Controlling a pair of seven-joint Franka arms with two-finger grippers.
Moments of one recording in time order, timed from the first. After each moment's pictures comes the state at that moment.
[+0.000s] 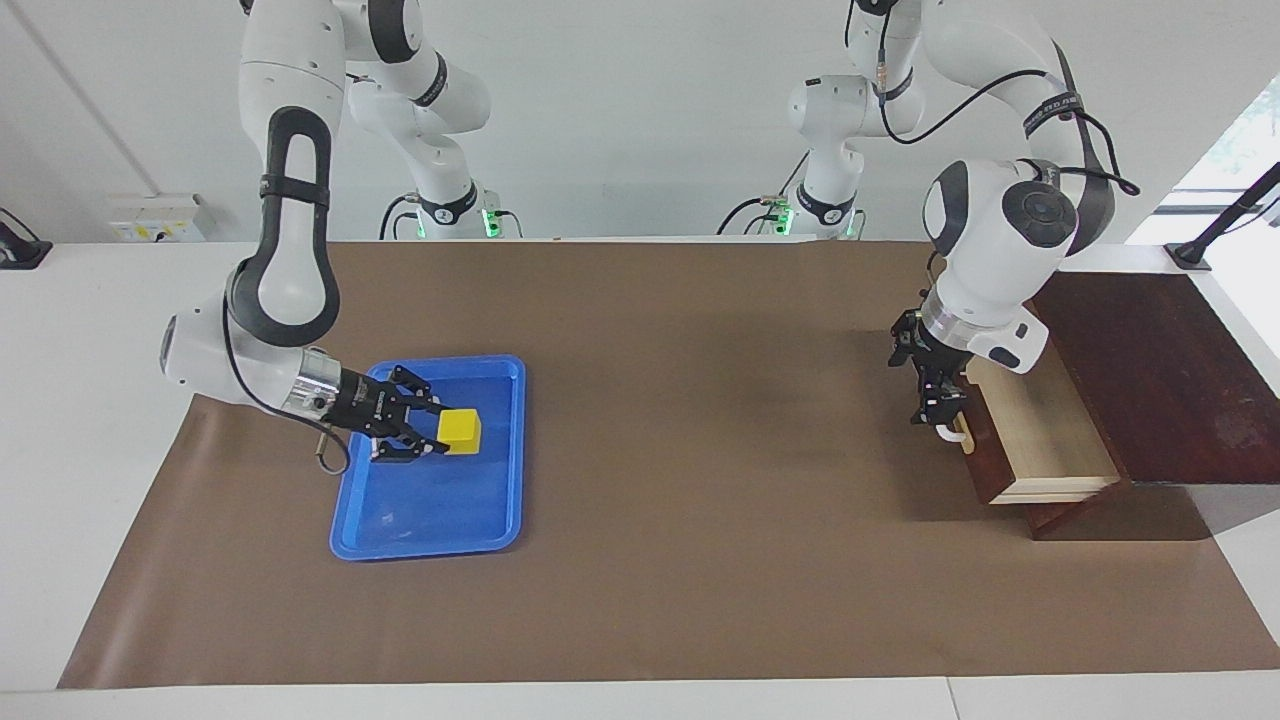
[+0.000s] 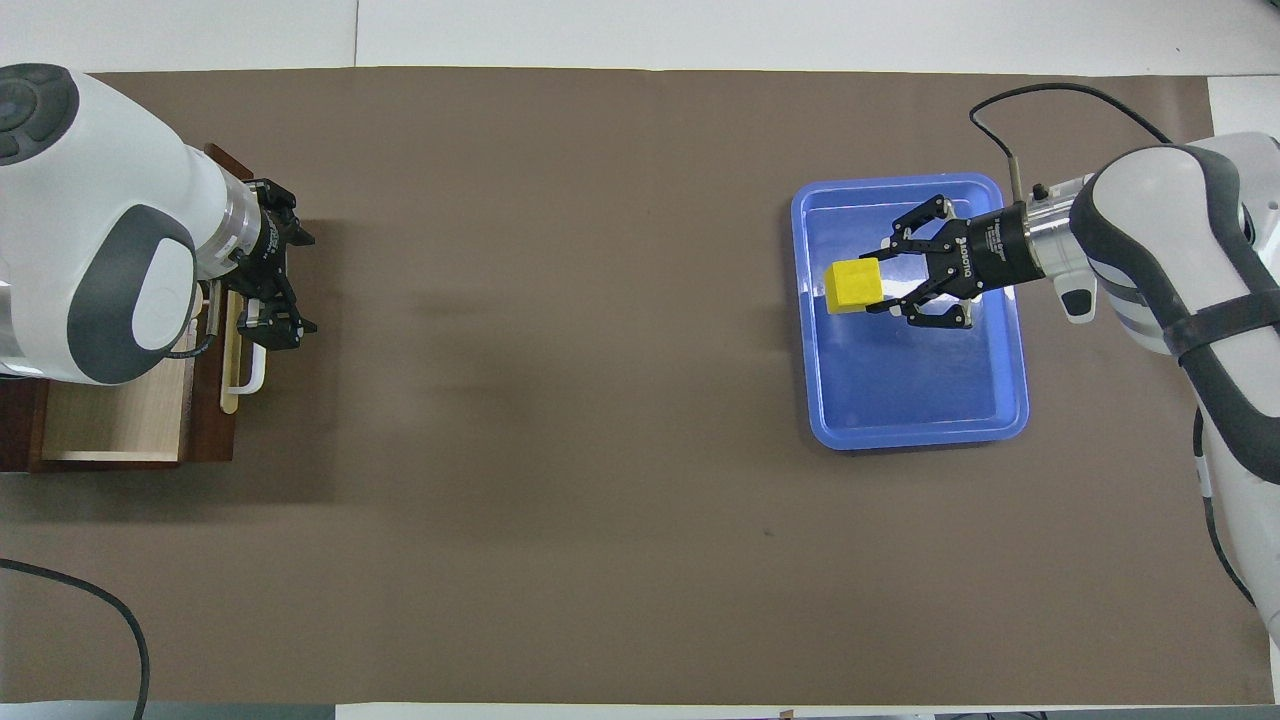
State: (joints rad) left arm -0.07 0.19 -0.09 -1.78 0.02 1.95 -1.72; right arm -0.01 0.40 -0.16 -1.84 0.88 1.89 1.01
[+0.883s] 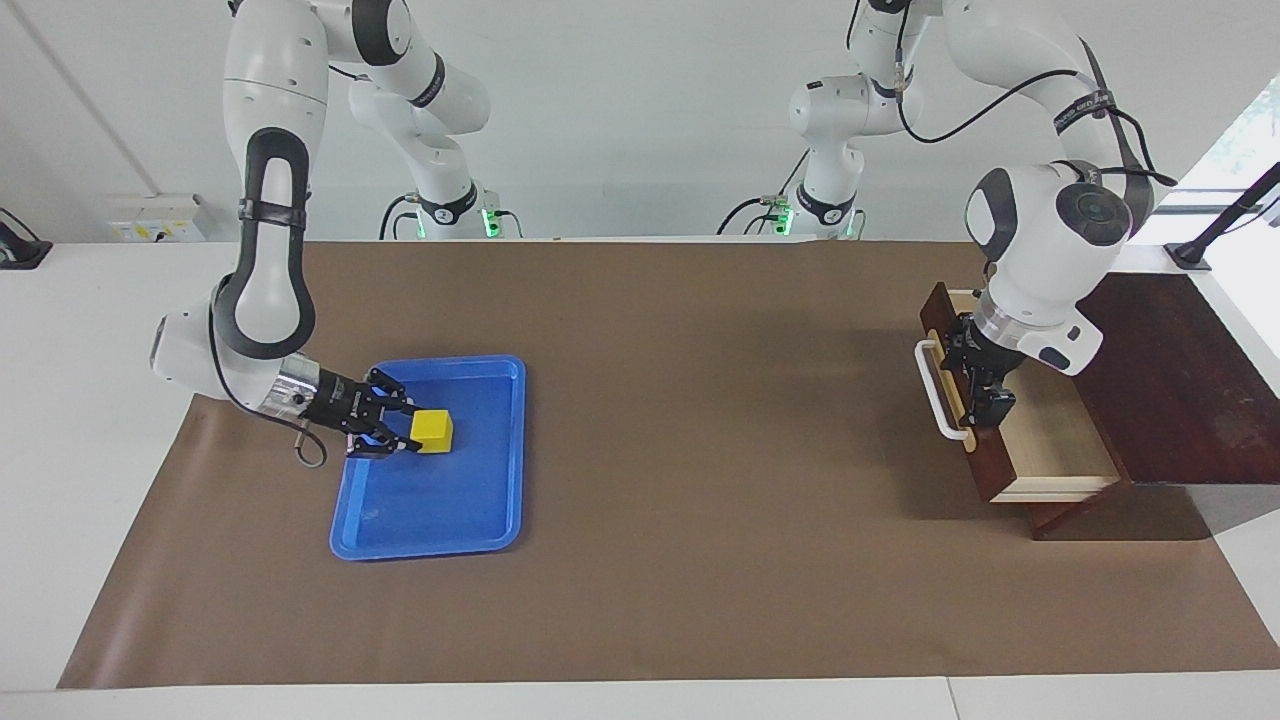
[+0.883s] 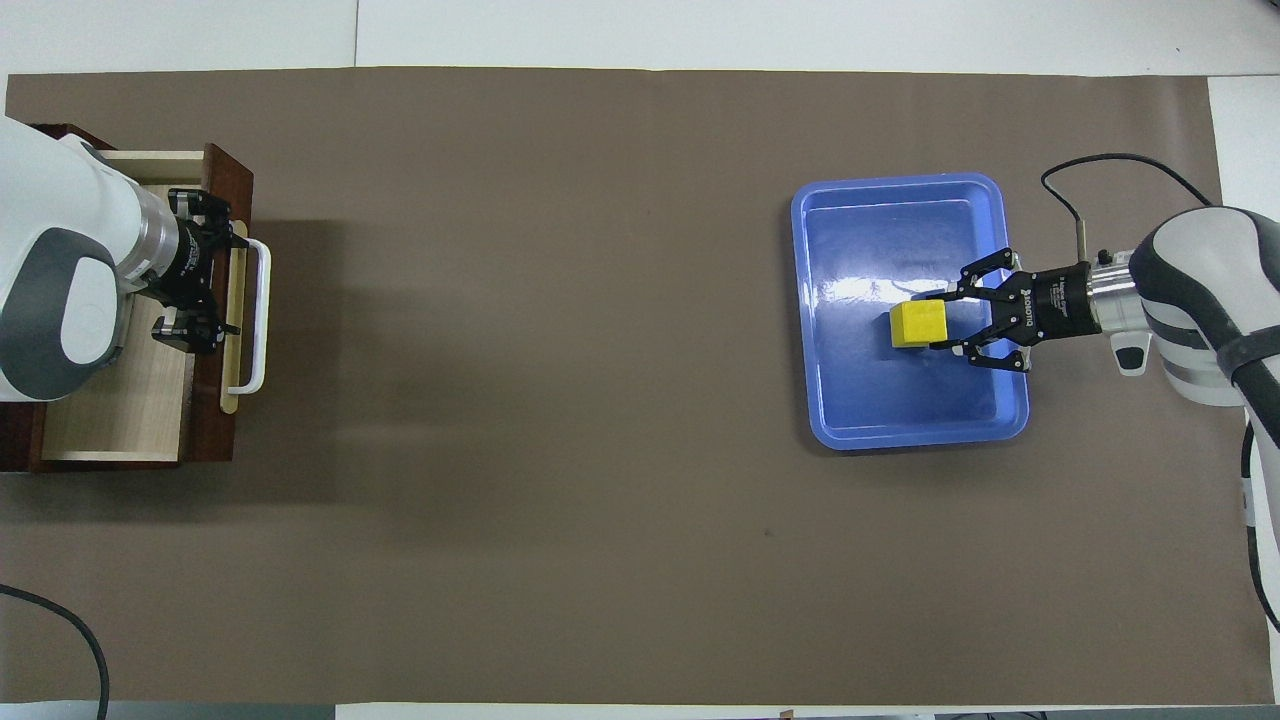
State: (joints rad) left arm 0.03 0.17 -0.10 -1.83 0.06 2.01 -1.54; right arm -0.05 0.41 -0.16 -1.93 0.88 1.92 0.83
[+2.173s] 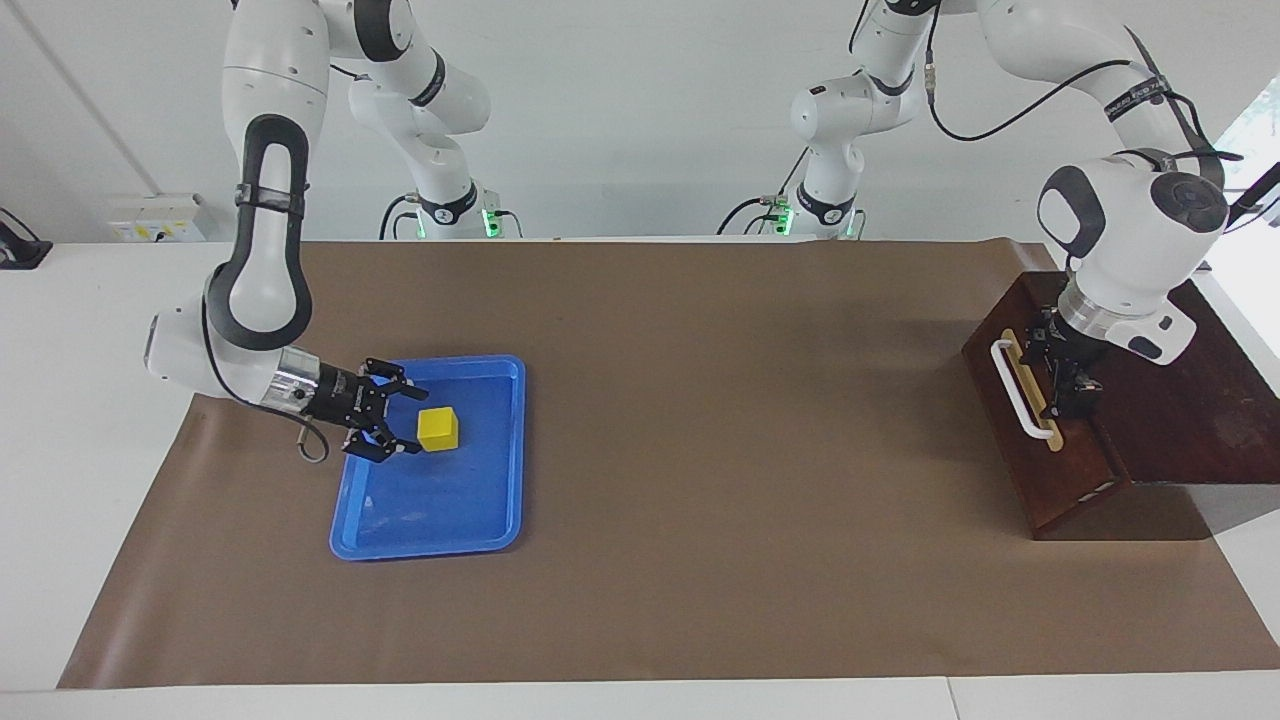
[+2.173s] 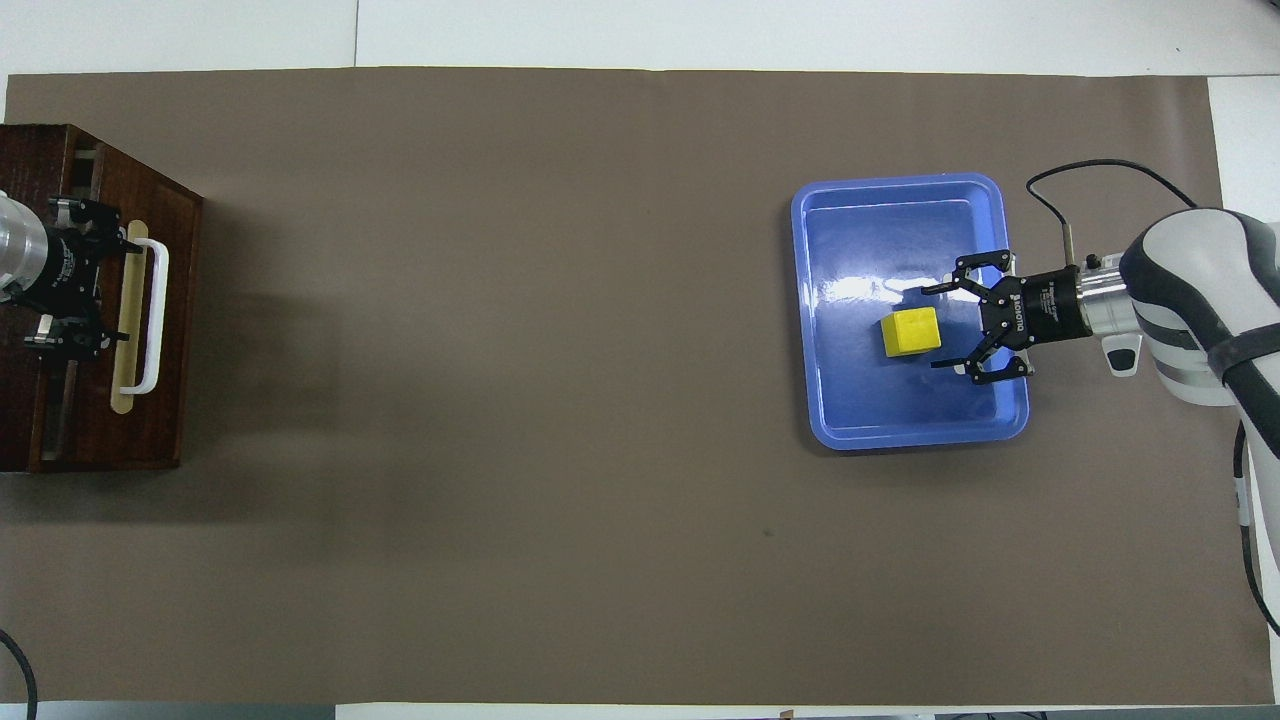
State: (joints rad) left arm 0.20 0.17 -0.10 -1.83 0.12 2.05 -1.34; right arm -0.04 0.36 -0.16 -1.87 0.86 1.84 0.92
